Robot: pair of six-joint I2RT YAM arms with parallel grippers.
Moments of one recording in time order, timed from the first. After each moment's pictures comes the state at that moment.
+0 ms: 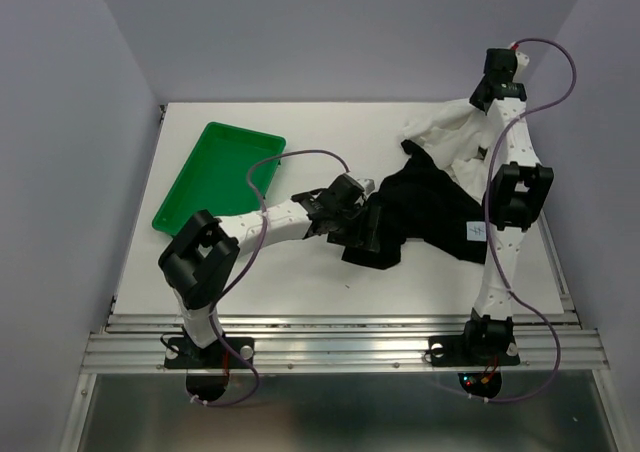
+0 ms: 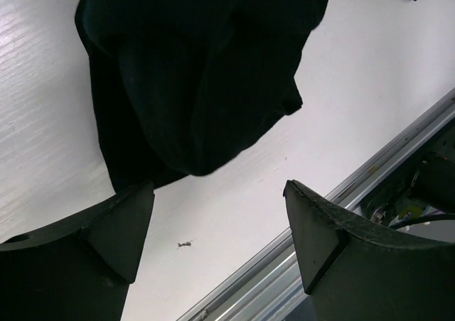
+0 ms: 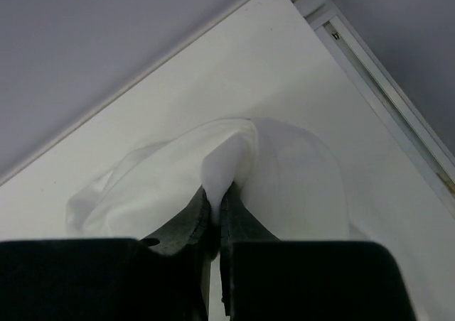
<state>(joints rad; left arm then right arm) -0.88 1.76 1.20 -0.34 0.21 -0.59 -0.09 2.39 2.42 -0.67 0.35 0.38</state>
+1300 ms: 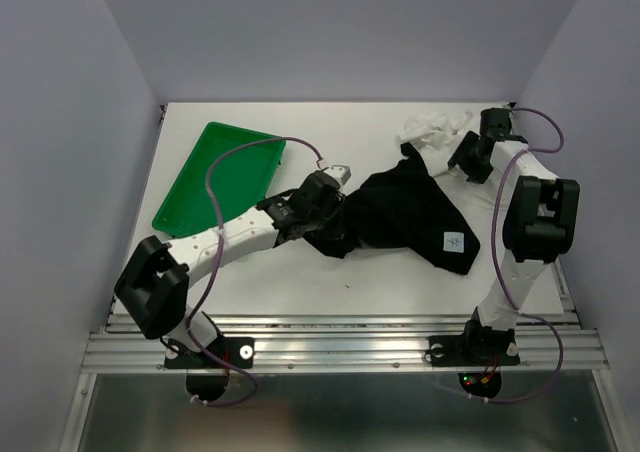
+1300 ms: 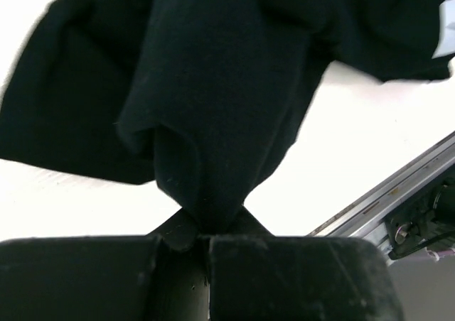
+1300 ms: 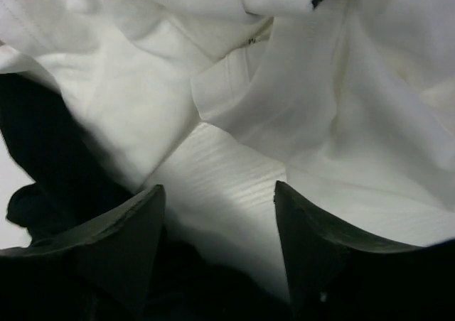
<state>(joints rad) -0.85 1.54 1.10 -0.36 0.02 -0.54 -0.12 1.90 1.45 -0.51 0.05 0.49</state>
